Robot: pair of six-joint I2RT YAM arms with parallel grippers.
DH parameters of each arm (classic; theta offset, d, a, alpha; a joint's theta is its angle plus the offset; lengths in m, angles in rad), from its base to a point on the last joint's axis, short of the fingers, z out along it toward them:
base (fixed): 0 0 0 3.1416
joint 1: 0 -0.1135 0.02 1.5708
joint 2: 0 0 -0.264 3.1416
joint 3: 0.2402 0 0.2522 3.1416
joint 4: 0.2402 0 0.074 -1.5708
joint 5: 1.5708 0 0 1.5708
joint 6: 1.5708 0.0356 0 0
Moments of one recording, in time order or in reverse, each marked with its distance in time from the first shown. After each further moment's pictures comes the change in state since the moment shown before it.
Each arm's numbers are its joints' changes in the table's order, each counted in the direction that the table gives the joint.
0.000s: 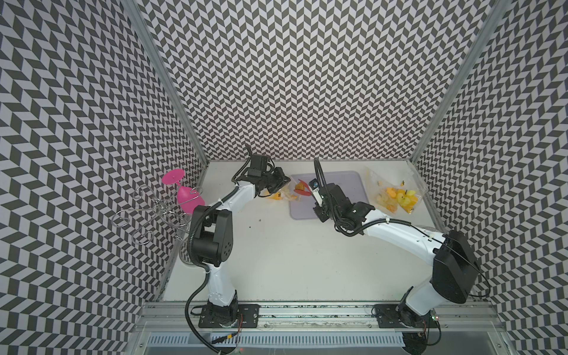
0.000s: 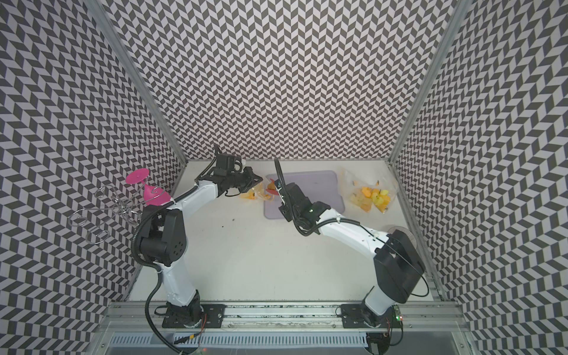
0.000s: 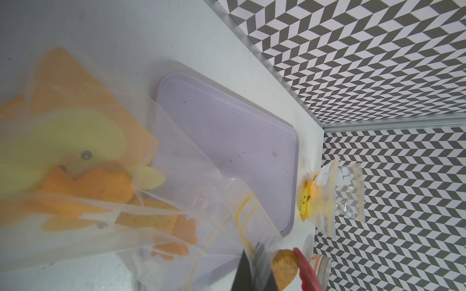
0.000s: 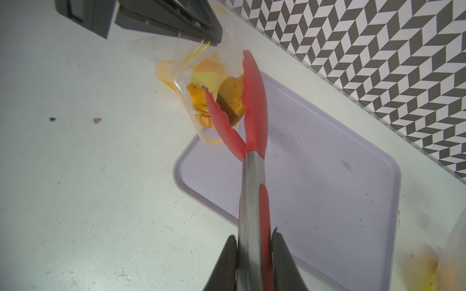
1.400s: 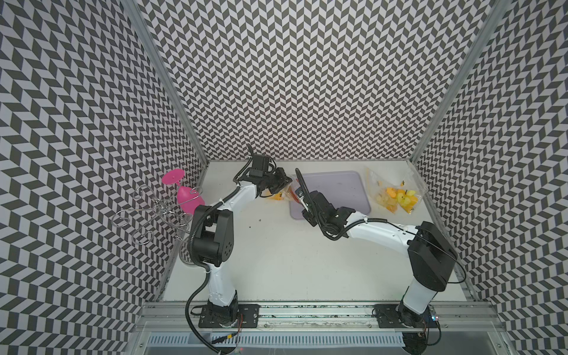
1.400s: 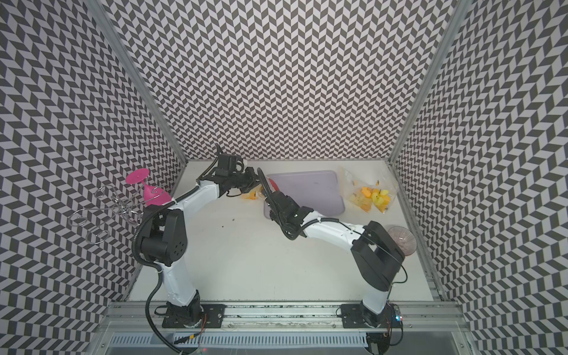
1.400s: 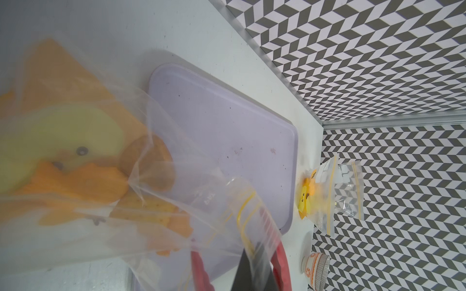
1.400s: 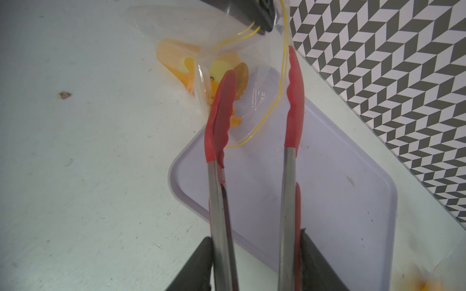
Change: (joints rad) left arm 0.014 0.003 0.002 0.001 0.000 -0.011; right arm -0.076 0.113 0.011 -0.089 0.103 -0.051
